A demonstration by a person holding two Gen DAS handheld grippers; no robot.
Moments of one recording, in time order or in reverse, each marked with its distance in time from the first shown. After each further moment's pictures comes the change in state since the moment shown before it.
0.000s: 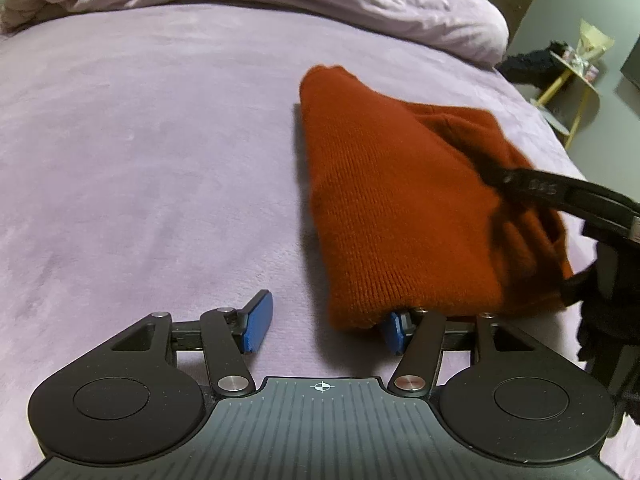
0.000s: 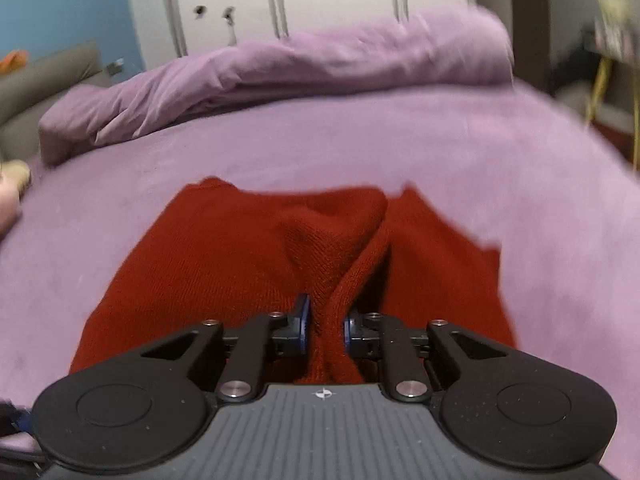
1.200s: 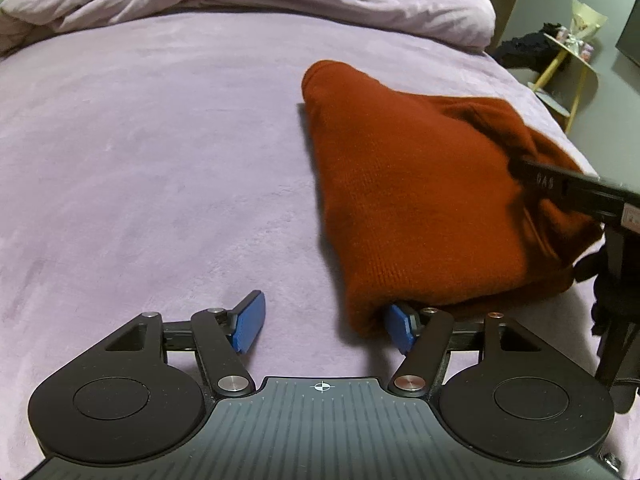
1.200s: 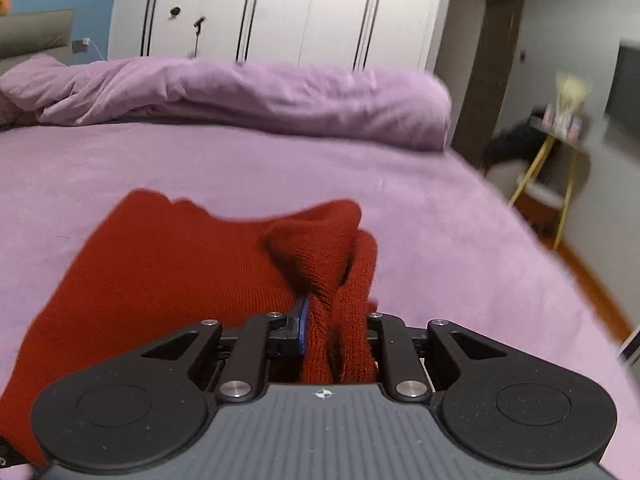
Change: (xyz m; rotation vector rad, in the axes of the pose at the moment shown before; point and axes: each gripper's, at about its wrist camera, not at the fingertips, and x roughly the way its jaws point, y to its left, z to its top) left arm 0.013 -0.038 -0.004 0.074 0.009 0.037; right arm 0.003 -0.034 0.003 -0.121 -0.078 -0.228
